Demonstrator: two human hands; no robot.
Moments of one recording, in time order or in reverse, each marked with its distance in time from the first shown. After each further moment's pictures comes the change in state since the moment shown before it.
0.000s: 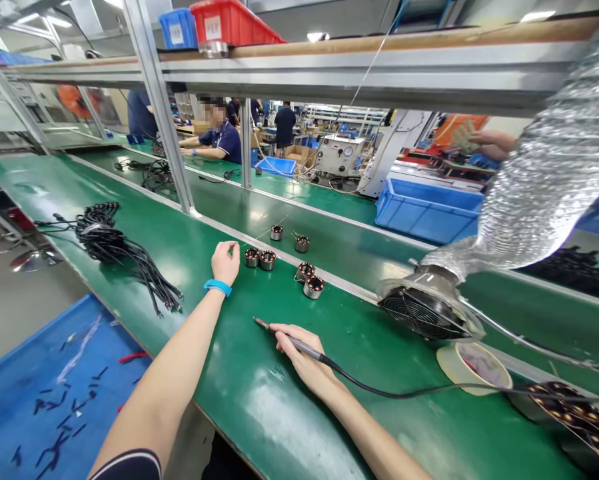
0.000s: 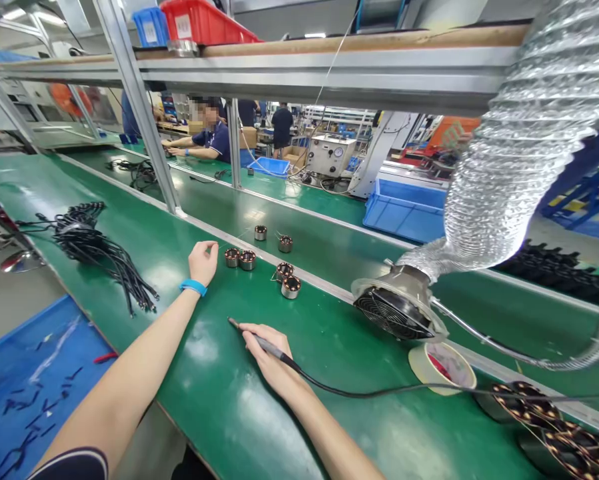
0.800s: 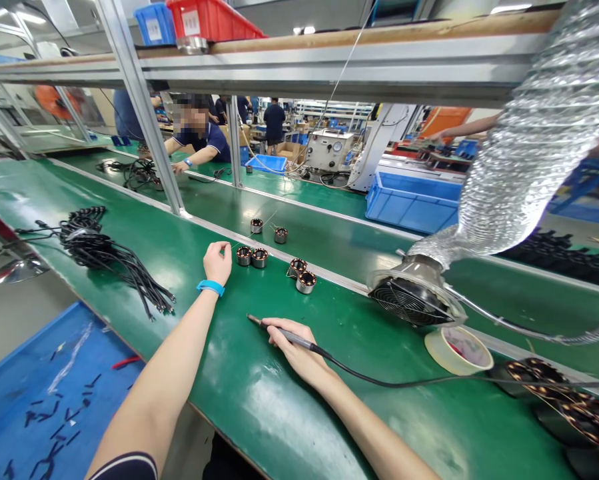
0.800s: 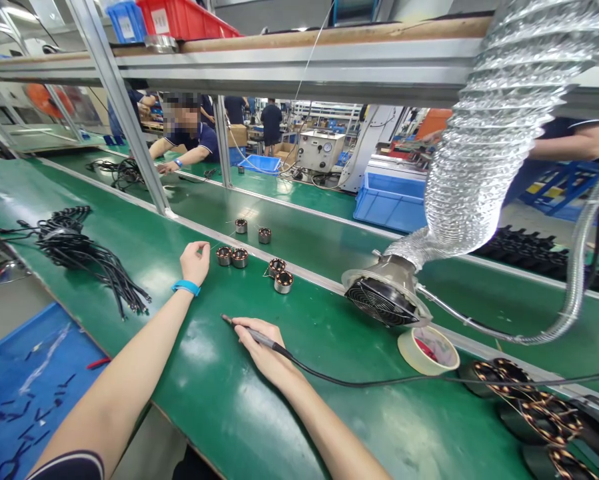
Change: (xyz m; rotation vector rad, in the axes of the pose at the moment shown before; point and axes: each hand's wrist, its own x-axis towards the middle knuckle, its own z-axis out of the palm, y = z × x) left_hand -0.001 -0.004 0.001 0.016 -0.020 -0.025; right_hand 0.002 -0.002 0.002 0.043 0.019 0.076
